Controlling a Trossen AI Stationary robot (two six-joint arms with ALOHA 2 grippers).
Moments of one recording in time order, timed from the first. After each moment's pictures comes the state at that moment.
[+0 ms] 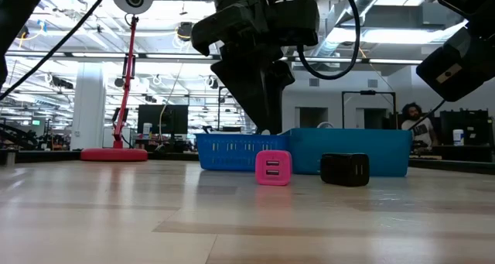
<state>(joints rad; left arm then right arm) -0.15 2.11 1.71 -0.81 0.07 0.20 0.58 0.94 0.31 0.16 0.02 0.49</state>
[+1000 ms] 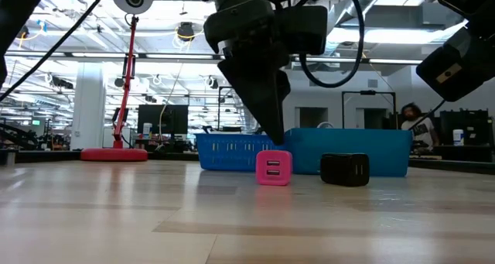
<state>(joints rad) -0.18 2.15 1.71 -0.77 0.09 0.00 0.58 0.94 0.31 0.16 0.02 0.49</state>
